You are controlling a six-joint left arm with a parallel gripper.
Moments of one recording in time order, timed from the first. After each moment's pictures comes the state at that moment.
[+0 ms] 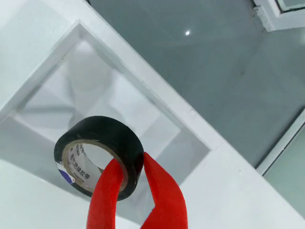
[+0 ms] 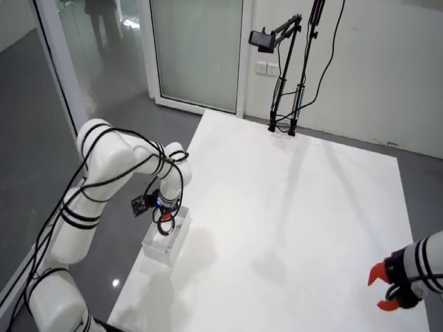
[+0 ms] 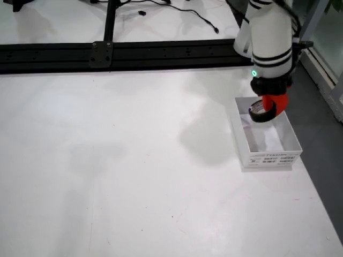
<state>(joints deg) -26.3 40.7 89.2 26.6 54.4 -86.3</state>
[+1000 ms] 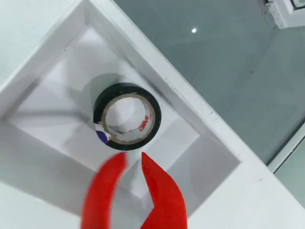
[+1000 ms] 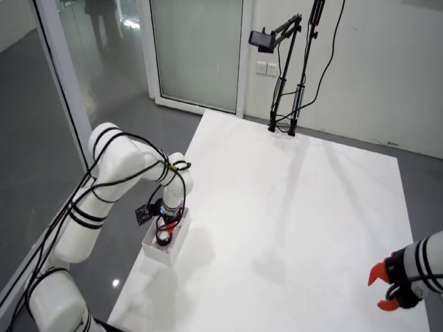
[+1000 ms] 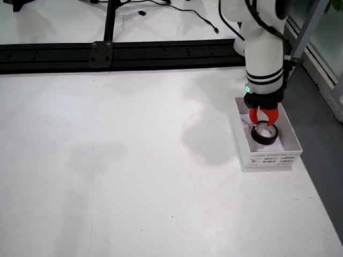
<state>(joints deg) -26.1 45.6 89.1 26.4 49.5 -87.8</state>
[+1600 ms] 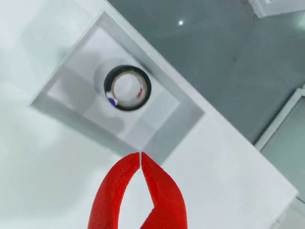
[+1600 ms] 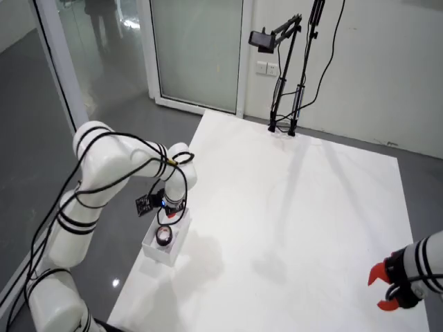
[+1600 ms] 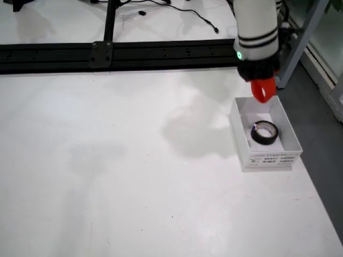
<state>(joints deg) -32.0 35.7 89.1 26.6 58.7 -87.9</state>
